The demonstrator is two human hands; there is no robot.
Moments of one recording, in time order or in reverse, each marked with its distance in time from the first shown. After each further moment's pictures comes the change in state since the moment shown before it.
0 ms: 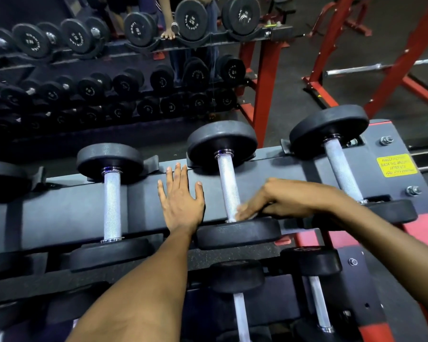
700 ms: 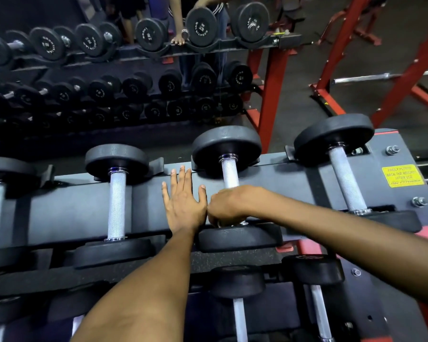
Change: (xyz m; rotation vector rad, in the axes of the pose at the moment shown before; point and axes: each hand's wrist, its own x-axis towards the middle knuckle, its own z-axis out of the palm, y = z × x) left_hand 0.000 0.000 -0.002 0.015 -0.020 0.005; right_hand 0.074 -0.069 -0.003 -0.491 -0.260 0.174
